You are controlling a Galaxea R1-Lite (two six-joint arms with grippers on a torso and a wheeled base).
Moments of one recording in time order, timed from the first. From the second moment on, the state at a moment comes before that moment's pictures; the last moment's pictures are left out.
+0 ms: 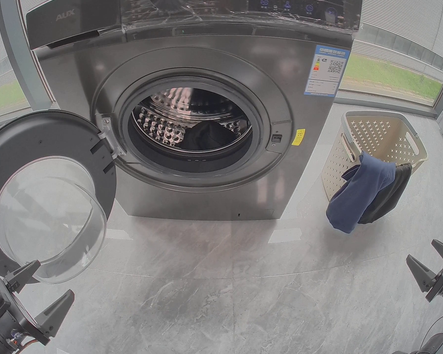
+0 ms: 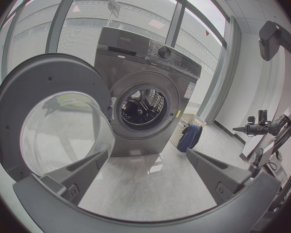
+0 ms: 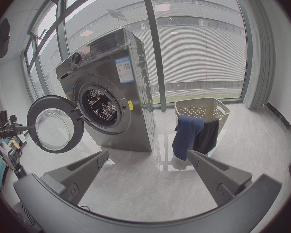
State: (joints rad) left arm -0.54 0.59 -0.02 -0.55 0.14 -0.12; right arm 0.23 0.71 -0.04 -0.56 -0.04 0.09
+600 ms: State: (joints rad) left arm -0.54 0.74 -0.13 -0.57 0.07 -0.15; right arm 0.27 0.94 -0.16 -0.56 0.06 0.08
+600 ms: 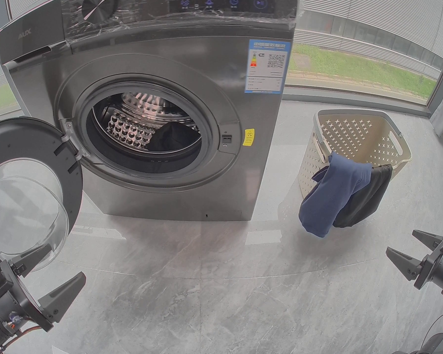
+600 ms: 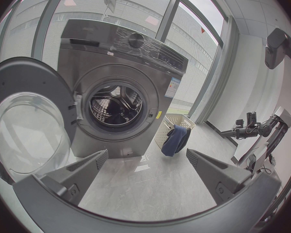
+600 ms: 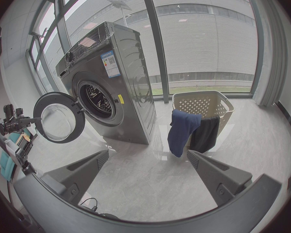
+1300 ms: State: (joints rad) left arm -0.54 0.84 -0.07 -0.70 0.05 -0.16; right arm 0.33 1.08 -0.19 -0.56 0.06 0.05
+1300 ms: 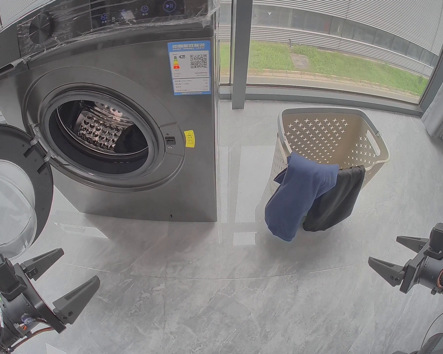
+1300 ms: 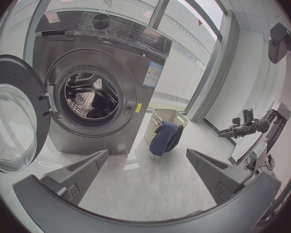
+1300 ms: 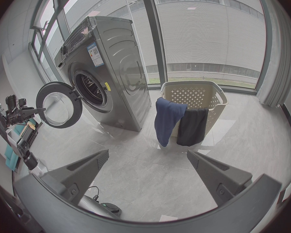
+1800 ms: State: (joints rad) left arm -0.54 0.80 -0.05 -0.69 0.05 -0.15; right arm 0.33 1.10 -0.19 -0.57 0.07 0.05
